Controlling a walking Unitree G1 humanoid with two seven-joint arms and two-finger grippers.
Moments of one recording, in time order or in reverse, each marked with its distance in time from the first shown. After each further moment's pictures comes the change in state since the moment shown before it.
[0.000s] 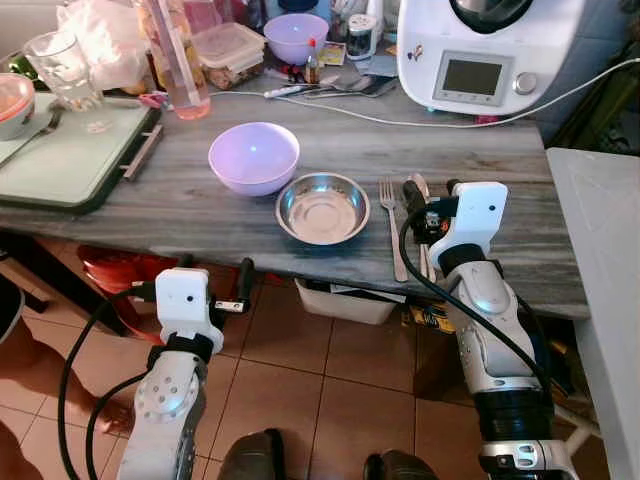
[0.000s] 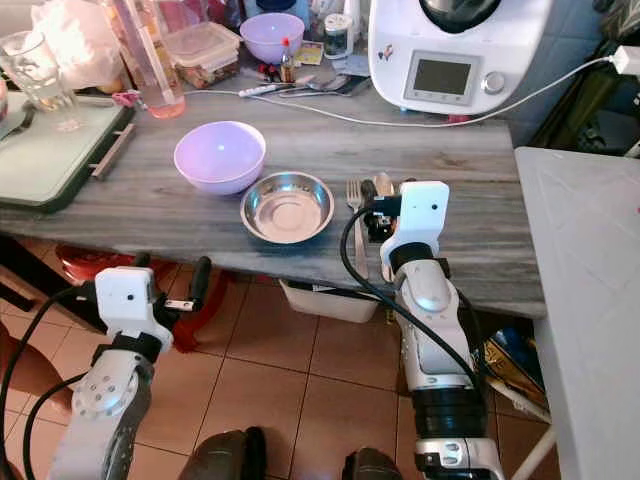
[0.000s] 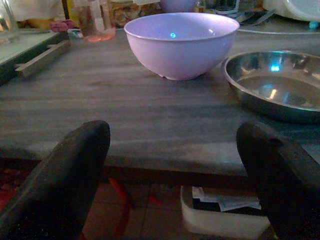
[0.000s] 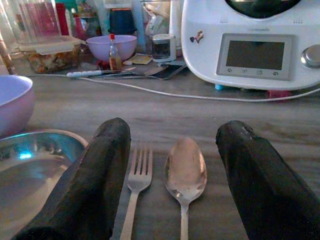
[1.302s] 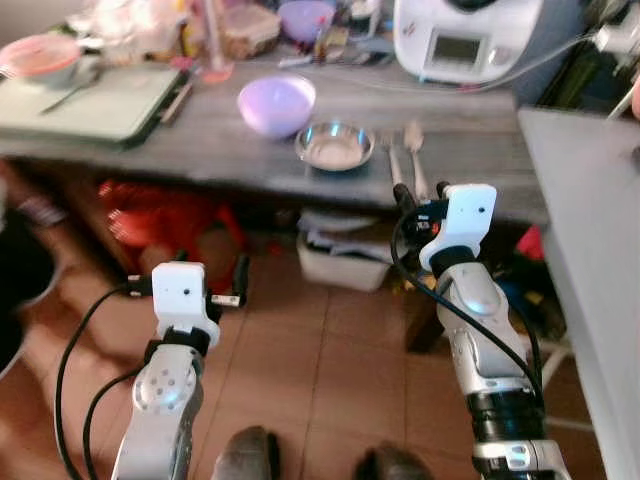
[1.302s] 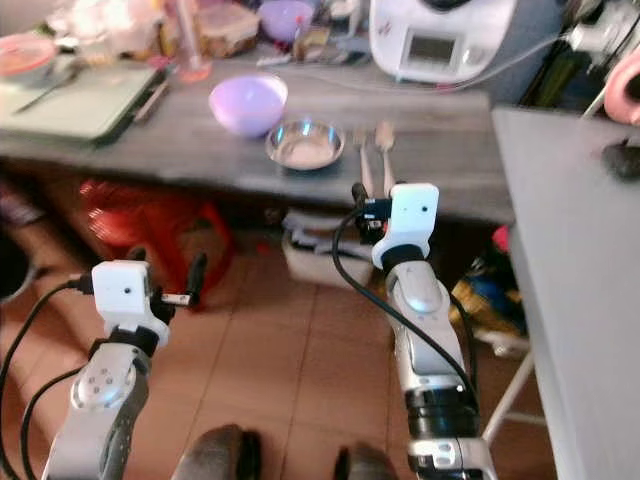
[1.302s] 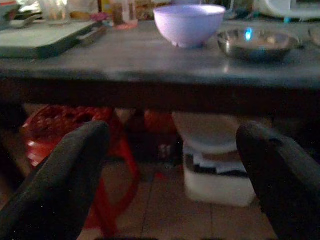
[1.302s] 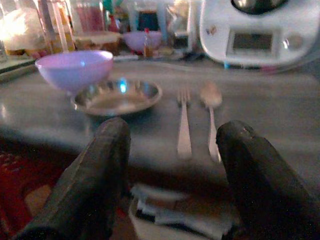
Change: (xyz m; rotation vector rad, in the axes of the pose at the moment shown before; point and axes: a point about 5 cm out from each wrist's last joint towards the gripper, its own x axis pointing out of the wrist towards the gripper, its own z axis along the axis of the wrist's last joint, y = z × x) left arm 0.002 -0.002 -0.002 -0.017 0.012 0.010; right arm 0.001 0.006 -0.002 0.004 0.013 0.023
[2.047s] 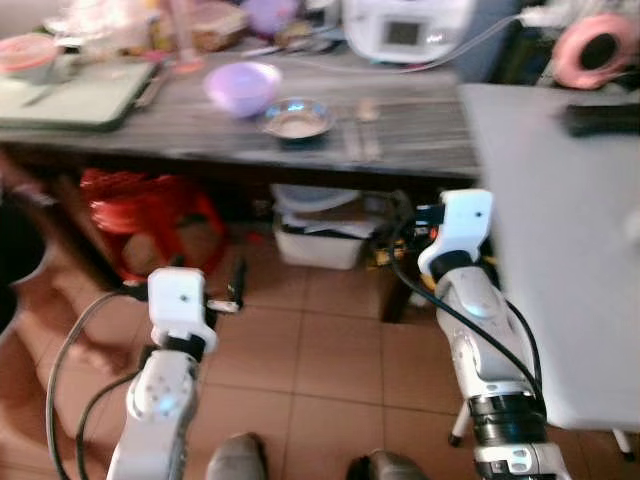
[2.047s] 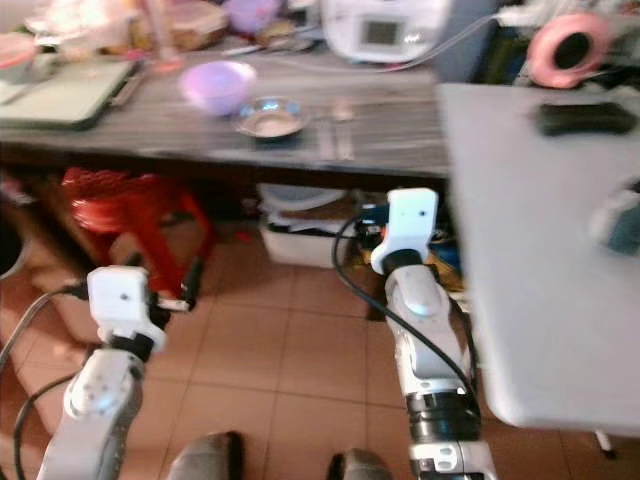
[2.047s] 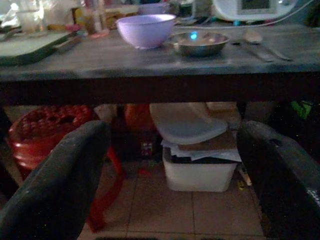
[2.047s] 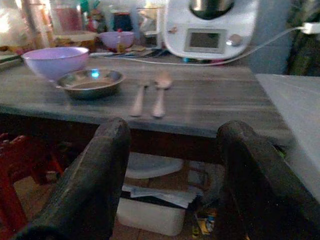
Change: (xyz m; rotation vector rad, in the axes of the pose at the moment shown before) left arm -0.004 0.004 0.001 0.031 -0.011 -0.002; right arm -0.003 0.001 -0.005 -0.007 0.024 0.013
